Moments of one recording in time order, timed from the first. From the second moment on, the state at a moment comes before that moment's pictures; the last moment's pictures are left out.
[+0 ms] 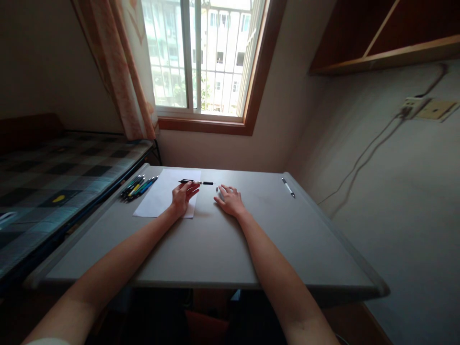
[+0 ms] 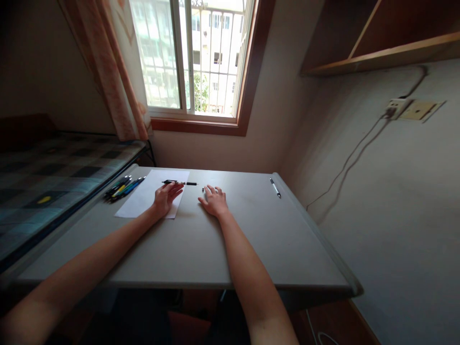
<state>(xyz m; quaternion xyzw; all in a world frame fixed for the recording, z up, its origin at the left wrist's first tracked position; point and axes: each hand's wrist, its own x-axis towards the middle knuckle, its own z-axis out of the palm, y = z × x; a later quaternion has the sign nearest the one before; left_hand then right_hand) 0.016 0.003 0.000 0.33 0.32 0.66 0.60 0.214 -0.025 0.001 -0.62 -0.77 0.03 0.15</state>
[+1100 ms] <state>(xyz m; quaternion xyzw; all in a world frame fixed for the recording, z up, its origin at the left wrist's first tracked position) 0.015 0.001 0.001 0.35 0.32 0.64 0.60 0.215 -0.015 0.000 -0.49 -0.58 0.23 0.60</state>
